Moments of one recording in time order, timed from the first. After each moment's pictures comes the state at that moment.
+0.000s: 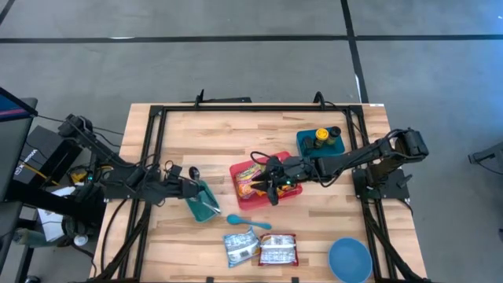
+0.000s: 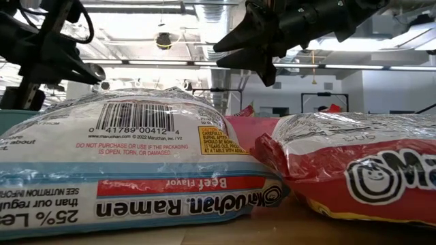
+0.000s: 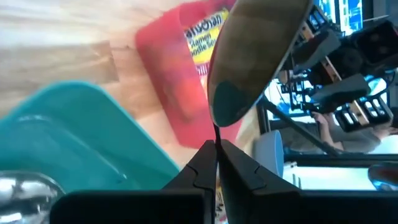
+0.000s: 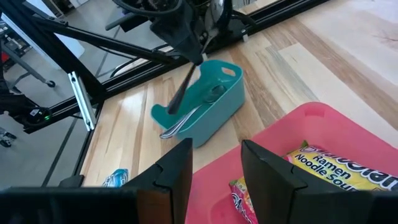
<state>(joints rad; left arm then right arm) -0.63 0.76 0.22 0.01 -0.73 -1.67 0.12 1.59 0.85 0.36 0.05 0.46</state>
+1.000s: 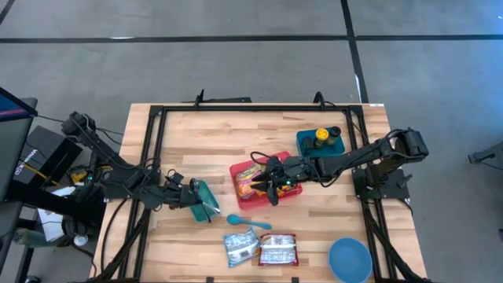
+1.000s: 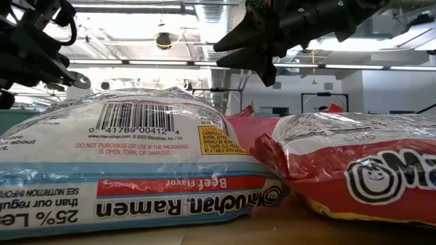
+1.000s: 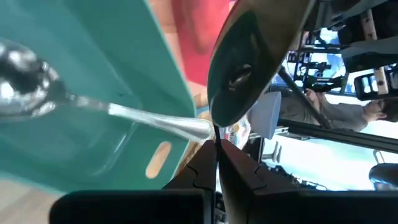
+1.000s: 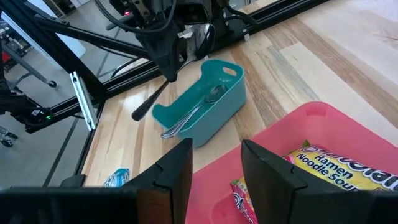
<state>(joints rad) -0.70 0.78 0.22 0.02 -0.57 -1.90 0.12 1.59 0.85 0.36 0.05 0.46</state>
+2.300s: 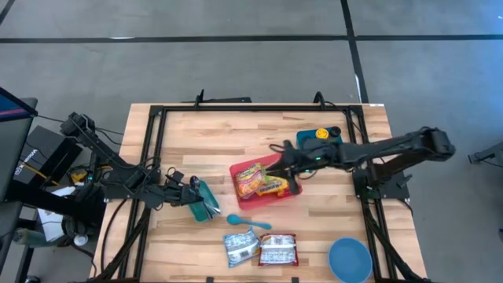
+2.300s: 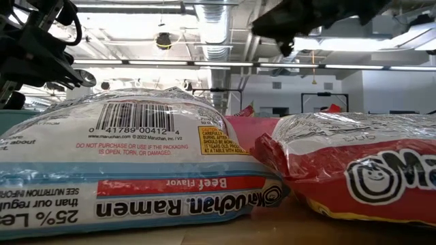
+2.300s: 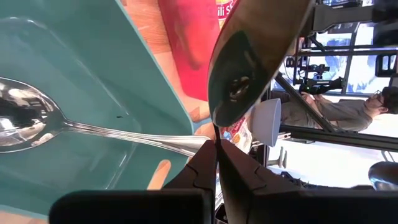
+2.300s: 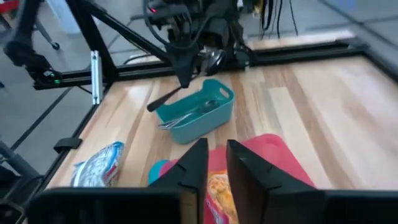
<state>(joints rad) -0.68 0.78 0.22 0.02 -0.60 -1.83 0.03 1.29 0.79 0.16 -0.08 0.13</state>
